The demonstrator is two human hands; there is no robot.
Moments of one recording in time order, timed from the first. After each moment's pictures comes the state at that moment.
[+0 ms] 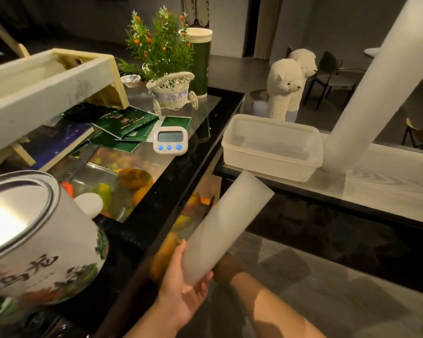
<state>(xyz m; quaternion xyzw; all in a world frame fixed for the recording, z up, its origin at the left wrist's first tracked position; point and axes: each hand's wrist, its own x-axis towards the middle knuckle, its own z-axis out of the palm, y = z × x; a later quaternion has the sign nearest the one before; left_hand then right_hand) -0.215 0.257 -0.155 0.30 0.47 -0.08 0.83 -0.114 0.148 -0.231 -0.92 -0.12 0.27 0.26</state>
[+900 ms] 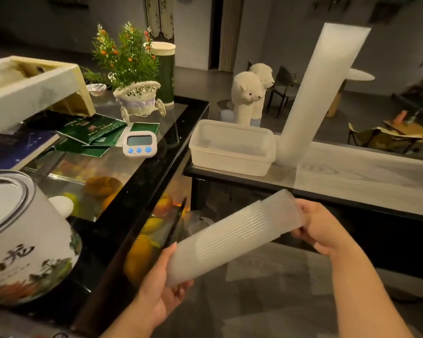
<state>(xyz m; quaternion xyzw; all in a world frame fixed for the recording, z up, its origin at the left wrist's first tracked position) -0.226 0.247 -0.155 0.40 0.43 -0.12 0.80 -0.133 -0.036 -0.036 -0.78 0.05 0.15 0.61</state>
